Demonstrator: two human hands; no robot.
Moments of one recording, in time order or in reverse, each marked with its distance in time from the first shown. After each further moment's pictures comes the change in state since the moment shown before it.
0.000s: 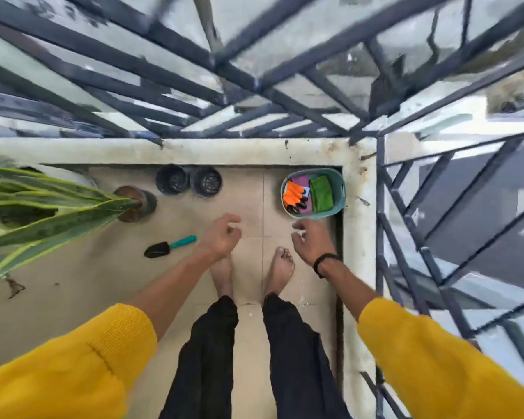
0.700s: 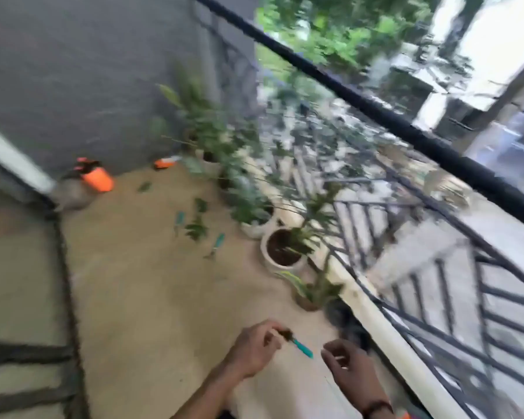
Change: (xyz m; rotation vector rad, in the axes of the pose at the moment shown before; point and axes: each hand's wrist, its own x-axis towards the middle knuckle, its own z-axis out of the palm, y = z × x) left_hand -0.495 -0.219 -0.176 -0.540 0.640 0.136; right_hand -0.392 -0.366 0.051 -0.244 -0.298 -0.717
